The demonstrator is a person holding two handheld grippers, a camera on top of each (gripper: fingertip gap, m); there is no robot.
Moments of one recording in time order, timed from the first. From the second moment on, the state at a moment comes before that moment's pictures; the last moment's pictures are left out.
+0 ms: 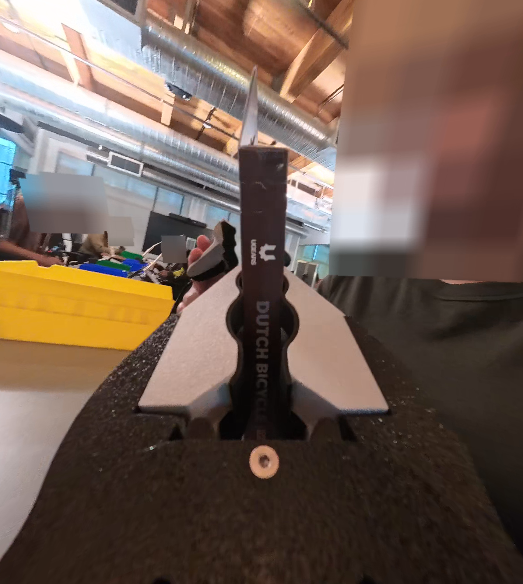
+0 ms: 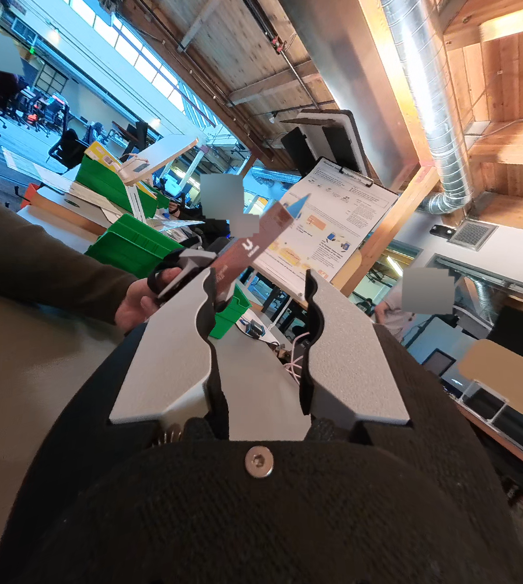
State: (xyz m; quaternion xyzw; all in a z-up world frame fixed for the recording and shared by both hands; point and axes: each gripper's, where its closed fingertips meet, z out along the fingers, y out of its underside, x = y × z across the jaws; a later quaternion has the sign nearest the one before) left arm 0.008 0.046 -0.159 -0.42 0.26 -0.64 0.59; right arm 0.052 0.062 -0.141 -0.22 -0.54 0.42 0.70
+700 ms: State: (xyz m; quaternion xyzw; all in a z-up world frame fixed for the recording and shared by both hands) left arm 0.003 0.040 -0.154 -0.40 0.26 -0.65 0.58; right arm 0.046 0.054 -0.148 -0.22 -0.55 0.43 0.68
